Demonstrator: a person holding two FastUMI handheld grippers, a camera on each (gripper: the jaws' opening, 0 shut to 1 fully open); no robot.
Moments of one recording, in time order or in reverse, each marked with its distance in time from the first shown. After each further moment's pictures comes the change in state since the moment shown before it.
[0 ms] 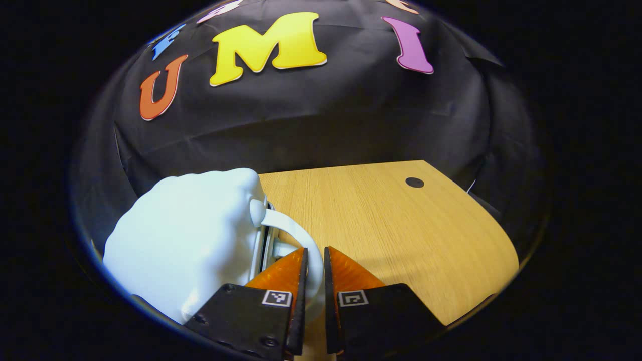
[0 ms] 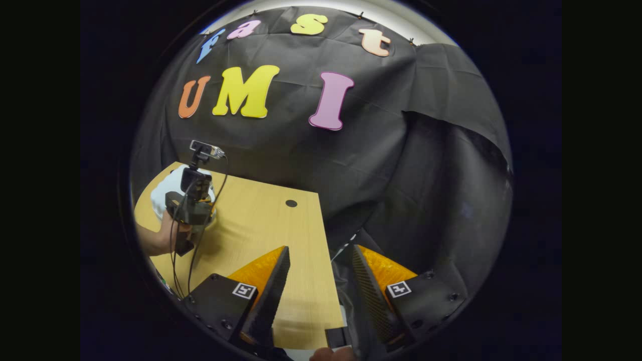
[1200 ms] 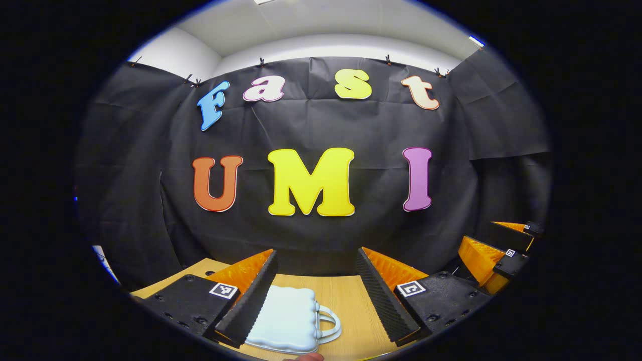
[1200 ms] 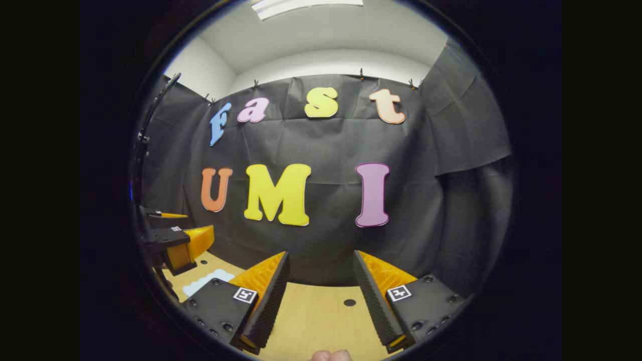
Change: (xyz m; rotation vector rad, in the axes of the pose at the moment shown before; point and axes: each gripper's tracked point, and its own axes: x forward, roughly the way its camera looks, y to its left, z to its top) left arm -0.255 0.094 0.225 -0.140 -0.553 0.106; right arm -0.004 0.124 0.208 0.201 -0.545 0.248
